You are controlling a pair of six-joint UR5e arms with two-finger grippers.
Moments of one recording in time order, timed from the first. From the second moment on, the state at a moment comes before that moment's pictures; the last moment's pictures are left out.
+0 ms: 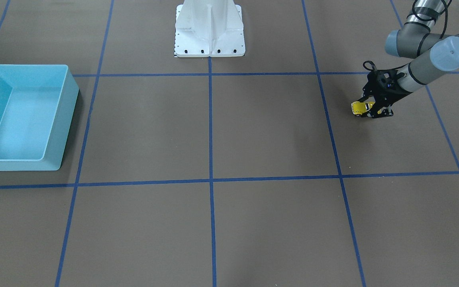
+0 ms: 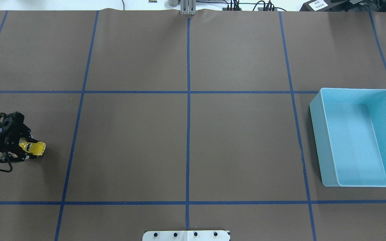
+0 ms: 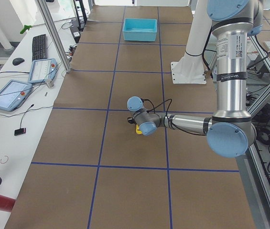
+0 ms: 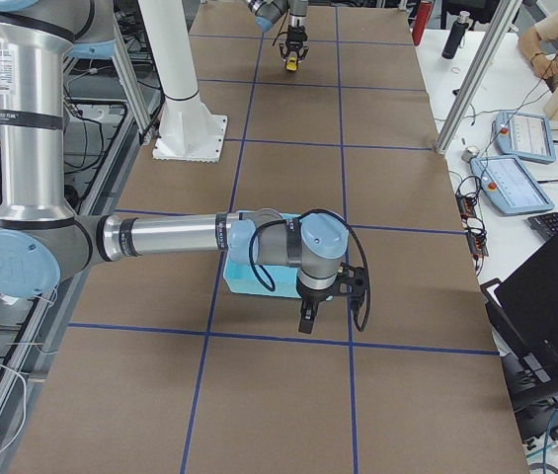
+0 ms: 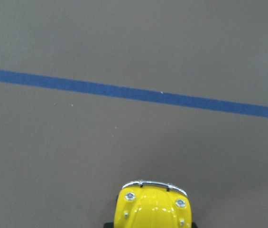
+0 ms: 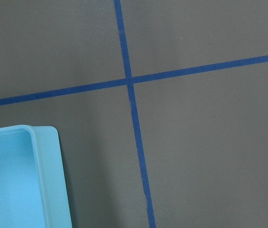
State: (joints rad) left arm -0.85 -1.48 -1.61 -2.43 -2.35 0.41; right arm 1.55 -1.63 1.73 -1.67 2.33 0.18
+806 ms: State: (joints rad) left arm -0.92 -1.45 -1.55 -2.44 -2.39 0.54; right arm 1.55 -1.63 1.73 -1.67 2.33 0.18
